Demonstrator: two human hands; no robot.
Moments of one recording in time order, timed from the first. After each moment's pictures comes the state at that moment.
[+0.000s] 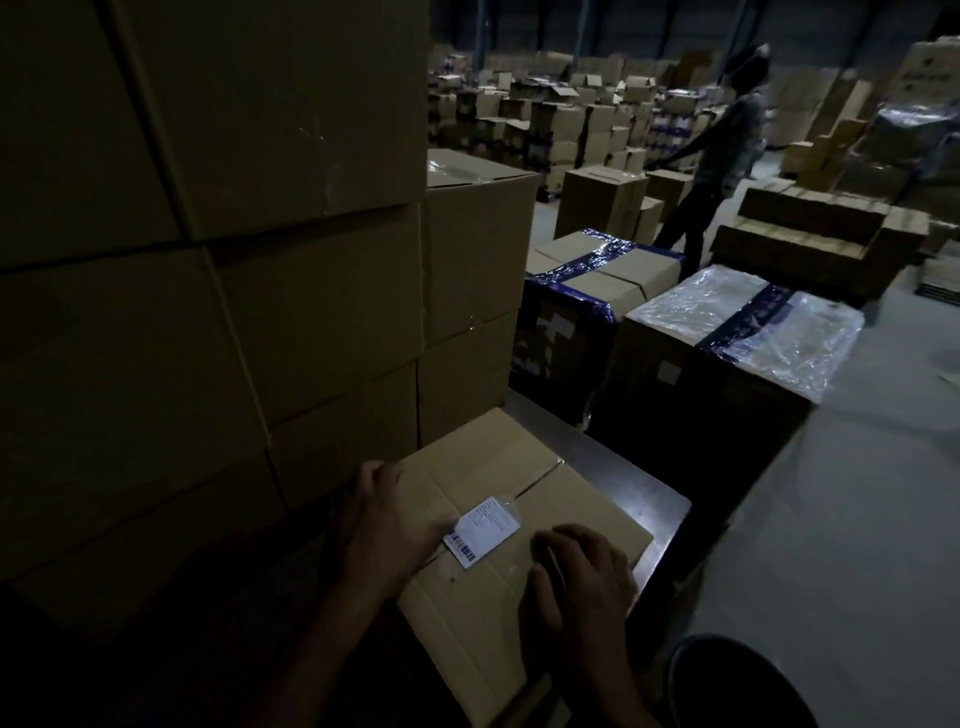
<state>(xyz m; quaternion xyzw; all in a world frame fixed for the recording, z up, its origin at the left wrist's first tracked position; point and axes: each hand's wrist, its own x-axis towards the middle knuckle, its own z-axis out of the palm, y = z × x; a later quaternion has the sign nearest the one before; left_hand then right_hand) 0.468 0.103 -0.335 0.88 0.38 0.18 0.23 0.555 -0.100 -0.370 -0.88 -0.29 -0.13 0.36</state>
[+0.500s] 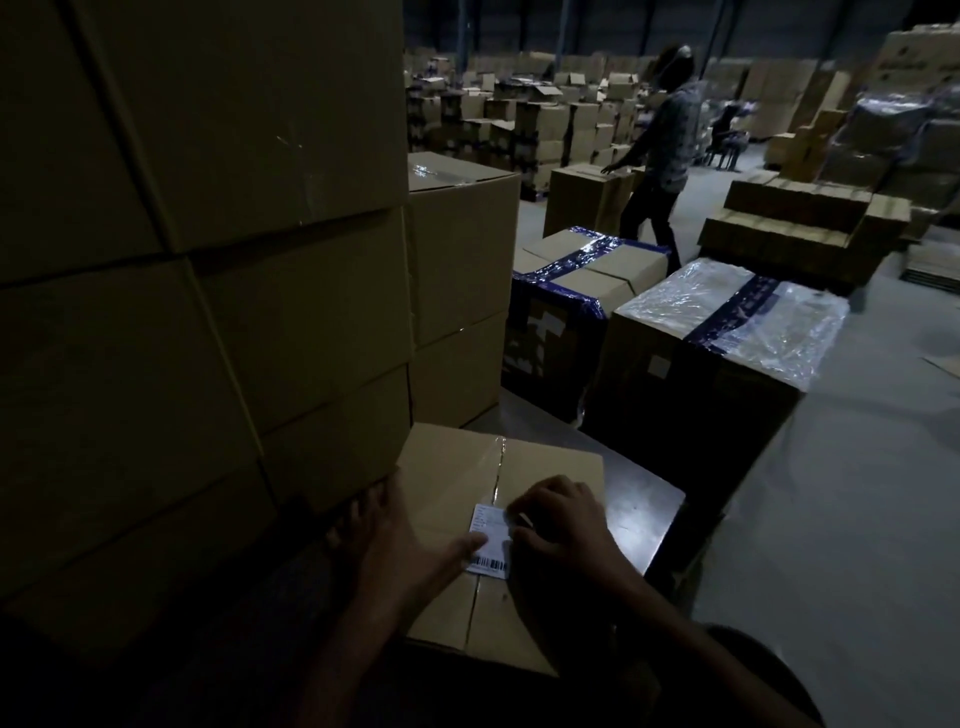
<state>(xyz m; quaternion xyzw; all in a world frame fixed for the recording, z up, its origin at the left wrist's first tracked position) 0.469 0.076 -0.326 0.87 0.42 0.10 0.24 0.622 -0.078 -0.336 -0.86 -0.44 0.02 0.26</state>
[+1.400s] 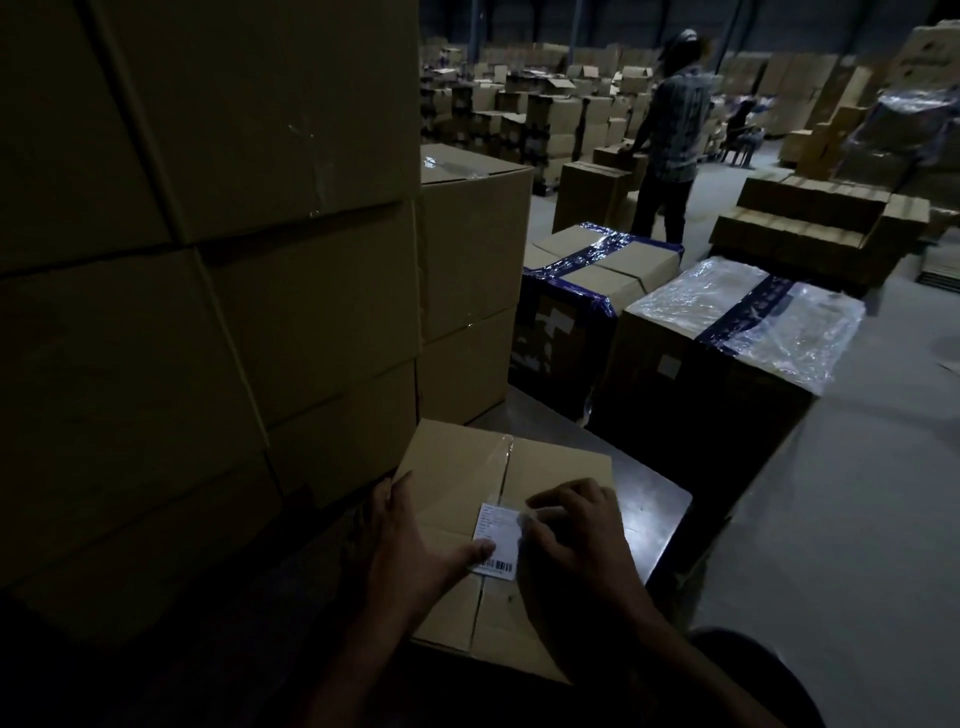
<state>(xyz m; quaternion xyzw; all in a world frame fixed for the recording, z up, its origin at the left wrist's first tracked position) 0.467 0.070 -0.334 0.84 0.40 0.14 0.32 0.603 -0.086 -0.334 -0.88 -0.36 -0.01 0.31</state>
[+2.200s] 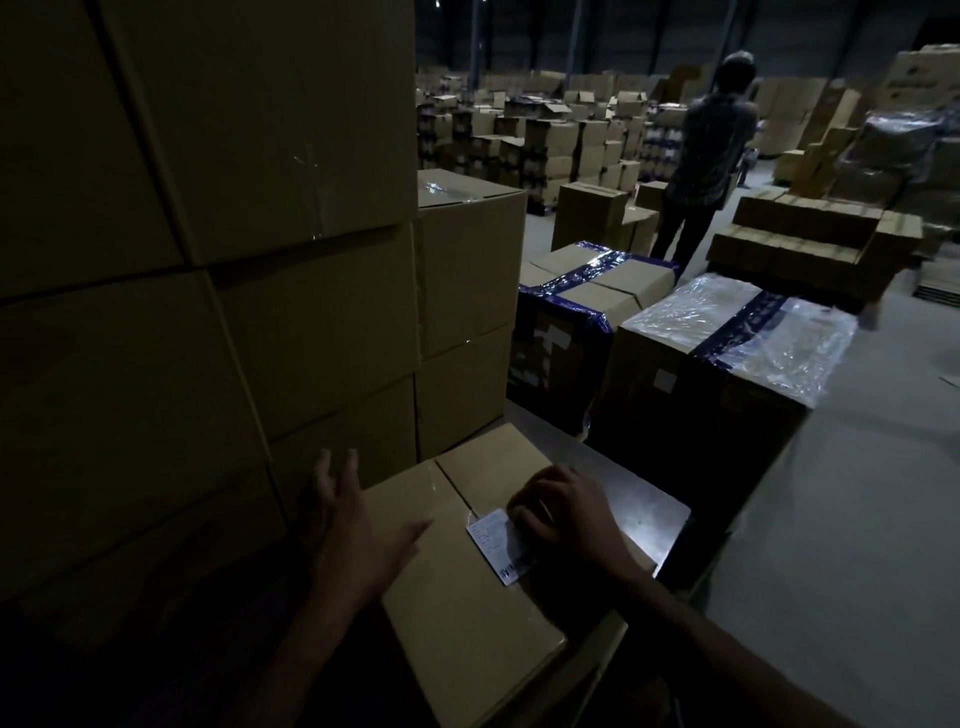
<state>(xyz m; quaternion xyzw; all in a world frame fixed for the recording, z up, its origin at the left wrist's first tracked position) 0.451 0.100 -0.310 0.84 0.42 0.22 0.26 0.641 -0.067 -0.328 -0.86 -0.45 -0.02 0.25</state>
